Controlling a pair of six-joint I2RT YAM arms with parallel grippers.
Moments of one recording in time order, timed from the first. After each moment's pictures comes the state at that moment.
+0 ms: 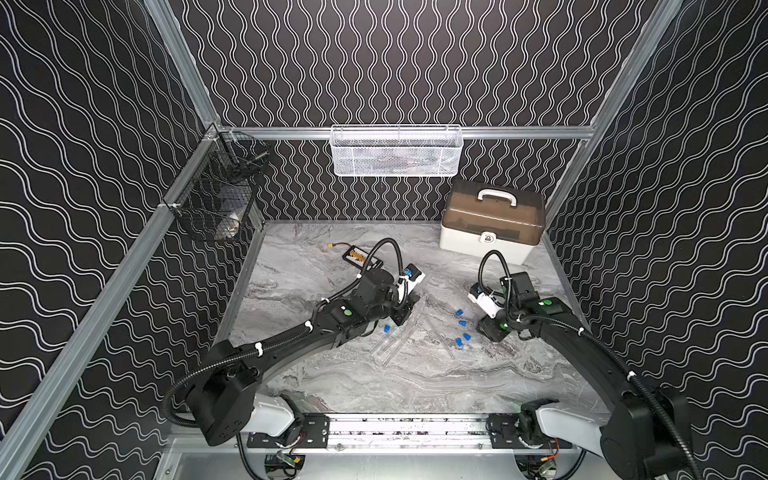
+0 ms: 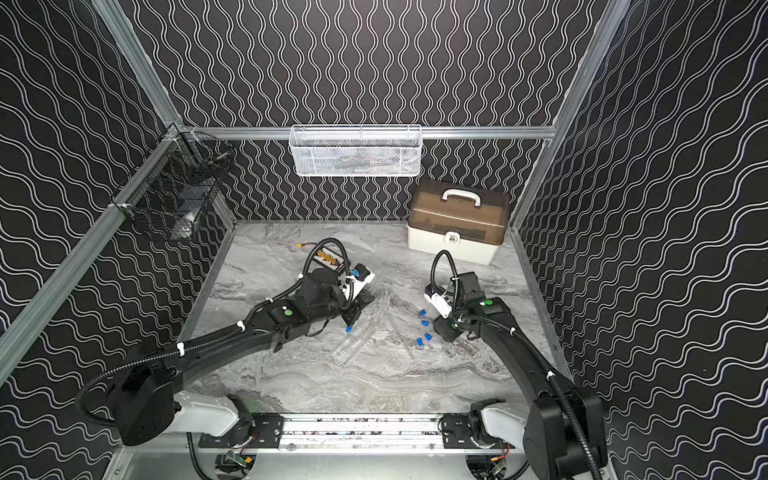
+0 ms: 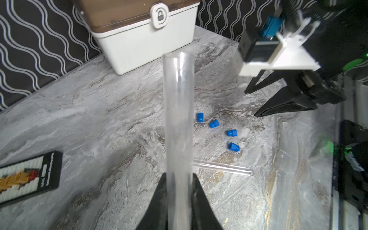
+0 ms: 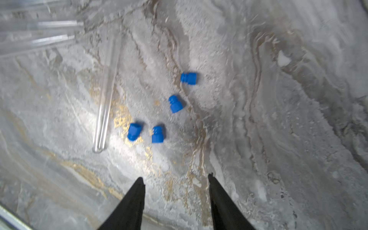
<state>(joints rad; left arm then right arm) -0.71 1.39 0.96 -0.06 0.18 0.06 0.22 1.18 0.81 -0.84 -0.12 -0.49</state>
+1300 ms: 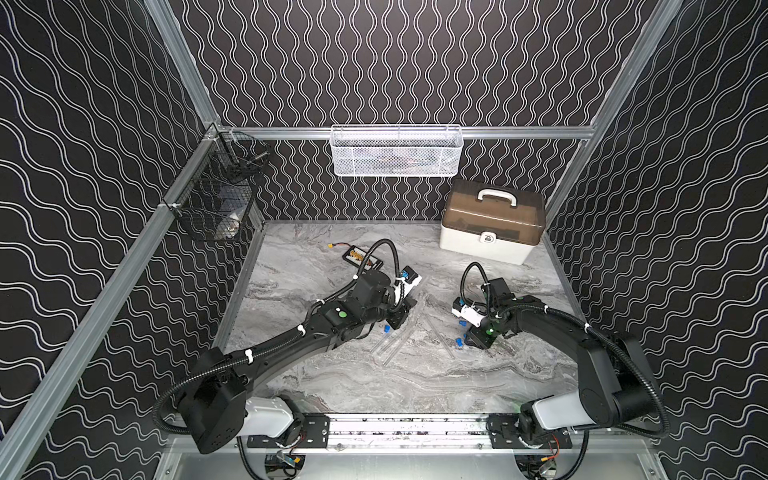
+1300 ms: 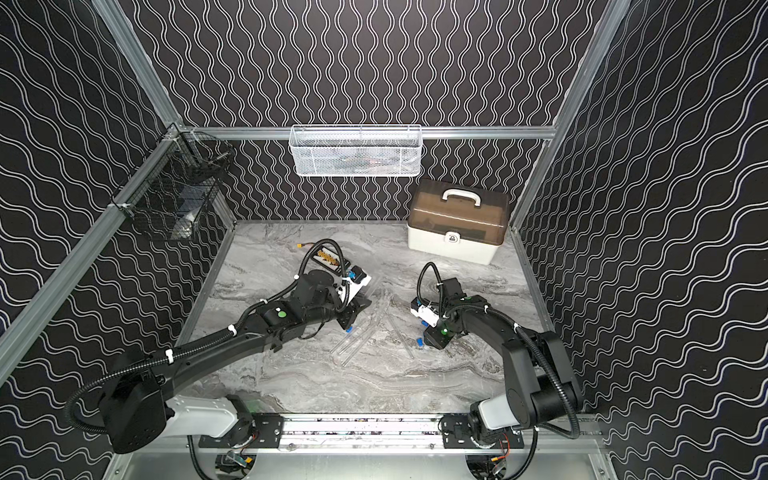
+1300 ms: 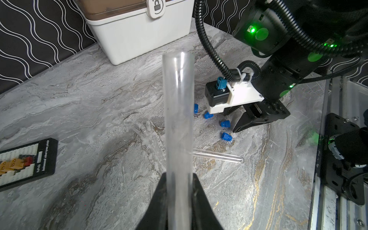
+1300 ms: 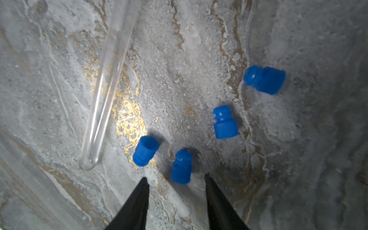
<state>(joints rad) -0.71 1.34 0.92 -0.11 0.16 0.02 0.28 1.47 0.76 -0.64 -0.21 -0.57</state>
